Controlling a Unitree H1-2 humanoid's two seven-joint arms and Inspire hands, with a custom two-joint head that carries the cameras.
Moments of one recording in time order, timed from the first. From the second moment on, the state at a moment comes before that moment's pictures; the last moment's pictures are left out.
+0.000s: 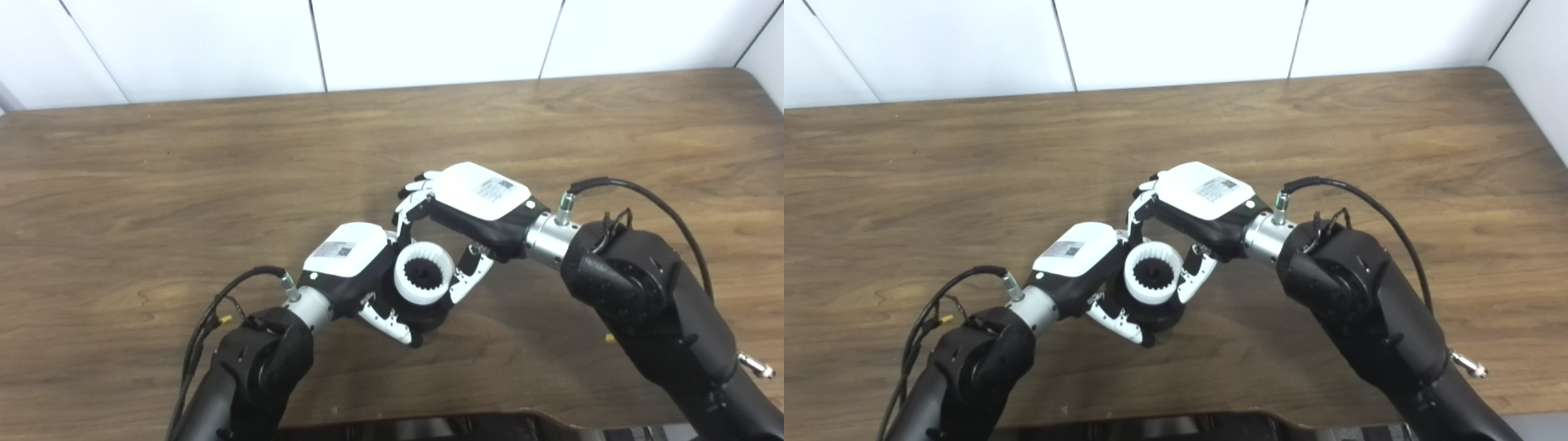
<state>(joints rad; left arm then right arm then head) -0.10 0.20 -0.50 -0.41 0.94 0.27 -0.61 -0.25 -0.37 0.39 -0.57 -0.78 0.17 0.74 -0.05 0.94</state>
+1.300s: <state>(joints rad) -0.12 0.20 -0.48 -0.42 0.97 0.29 -0.67 -0.22 -0.37 0.37 -0.47 -0.75 0.14 0.68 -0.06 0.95</state>
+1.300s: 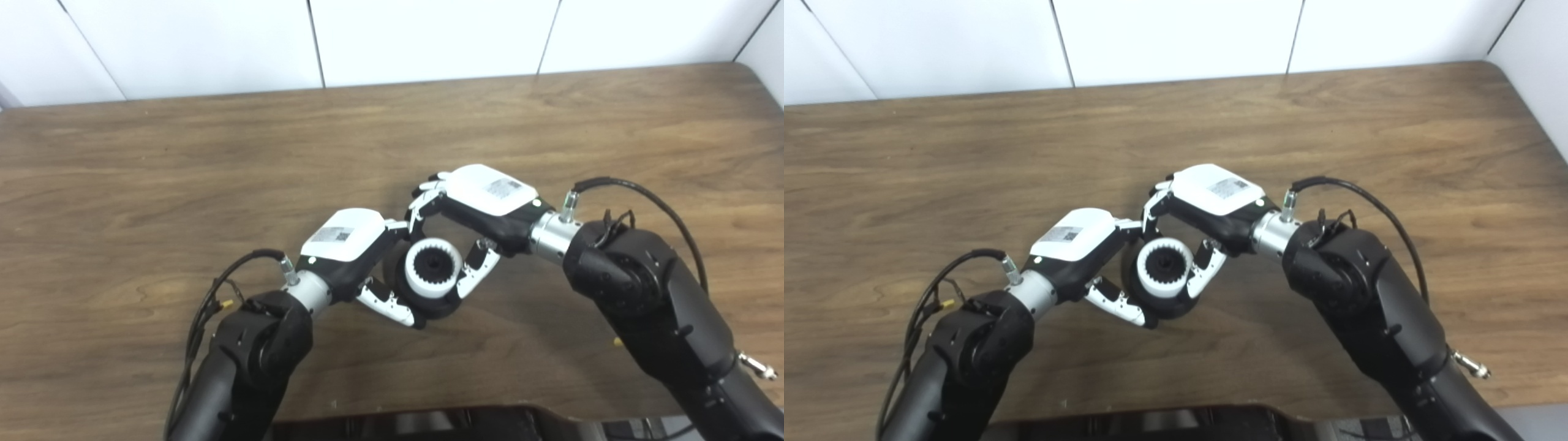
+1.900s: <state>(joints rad) -0.14 0.20 -0.49 -0.45 1.04 0.33 -0.83 -0.22 -0.39 0.38 -0.44 -0.77 0.16 0.68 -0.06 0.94</state>
